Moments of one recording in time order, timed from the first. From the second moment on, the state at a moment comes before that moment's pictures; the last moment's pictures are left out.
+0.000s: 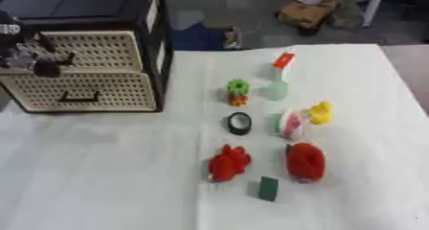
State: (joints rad) left arm -1.12 0.77 -0.22 -1.18 -0.67 -0.18 -0.90; right arm -0.21 -0.50 -0.21 -1.98 0.14 0.06 -0.62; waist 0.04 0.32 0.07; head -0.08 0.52
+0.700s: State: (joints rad) left arm -1.12 0.76 -0.22 -1.15 -0.73 -0.18 -0.90; right arm -0.22 -0.50 -0.21 -1.98 0.14 0.06 -0.63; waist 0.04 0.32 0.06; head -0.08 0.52
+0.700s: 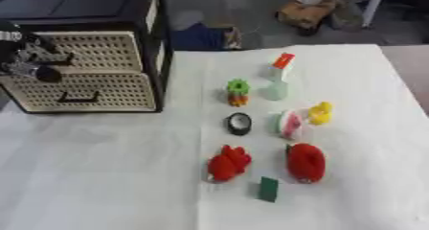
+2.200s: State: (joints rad) left arm -1.11 0.75 -0.23 -1.12 -0.77 -0.18 -0.90; right arm -0.22 -0.50 -0.21 -1.98 0.14 0.06 -0.63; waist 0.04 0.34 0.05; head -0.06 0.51
